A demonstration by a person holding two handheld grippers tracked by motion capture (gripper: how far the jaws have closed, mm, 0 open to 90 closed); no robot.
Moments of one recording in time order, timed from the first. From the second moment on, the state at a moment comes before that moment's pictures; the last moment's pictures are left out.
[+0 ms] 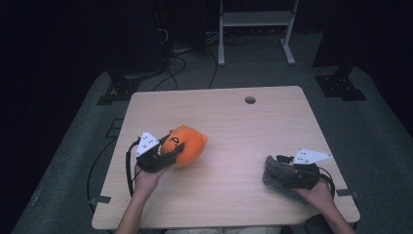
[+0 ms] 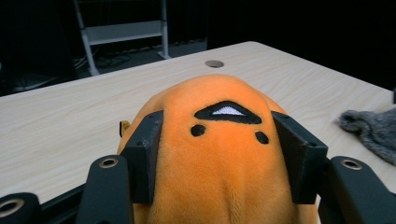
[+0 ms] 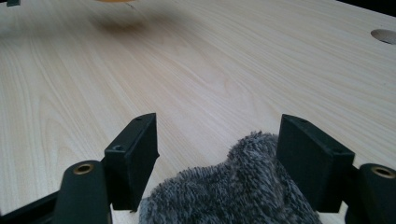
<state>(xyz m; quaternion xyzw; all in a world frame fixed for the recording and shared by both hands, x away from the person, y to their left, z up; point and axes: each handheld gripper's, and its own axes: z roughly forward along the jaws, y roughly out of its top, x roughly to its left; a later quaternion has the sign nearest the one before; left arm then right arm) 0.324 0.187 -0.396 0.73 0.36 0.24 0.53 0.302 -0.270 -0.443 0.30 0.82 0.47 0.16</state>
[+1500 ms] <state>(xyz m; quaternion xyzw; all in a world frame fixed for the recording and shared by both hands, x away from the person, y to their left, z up) 0.306 0.110 -0.414 0.78 0.26 0.18 0.54 0.302 -0.270 -0.443 0.30 0.82 0.47 0.16</state>
